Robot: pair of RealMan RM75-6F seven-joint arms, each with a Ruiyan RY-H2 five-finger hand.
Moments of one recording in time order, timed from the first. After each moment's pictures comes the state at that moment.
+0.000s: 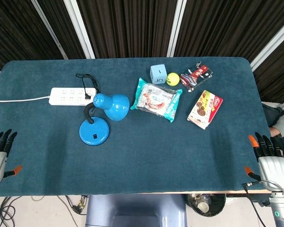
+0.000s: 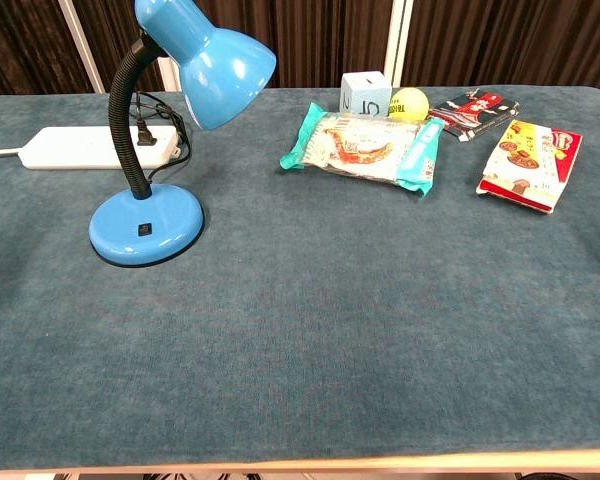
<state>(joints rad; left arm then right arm) -0.09 -1.10 -0.02 -1.64 1.45 1.43 0.22 0.07 -1.16 0.07 -1.59 -1.51 1.51 -0.18</state>
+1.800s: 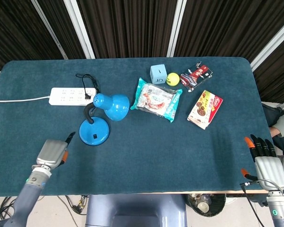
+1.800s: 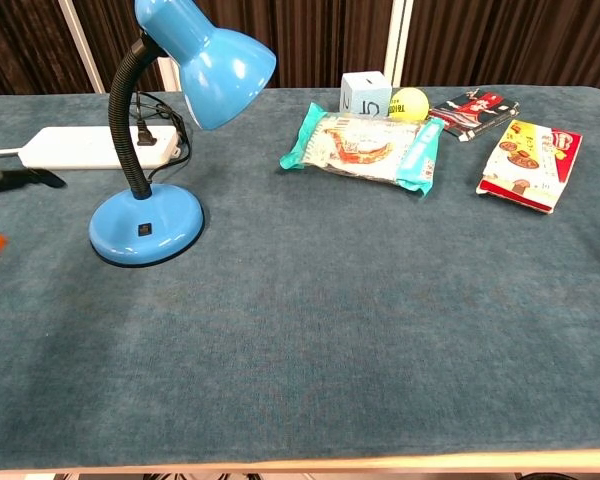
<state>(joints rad) -0.48 -1.26 -0.09 -1.95 0.88 1.10 0.87 0.09 -1.13 0.06 -1.64 -1.47 1.43 -0.14</state>
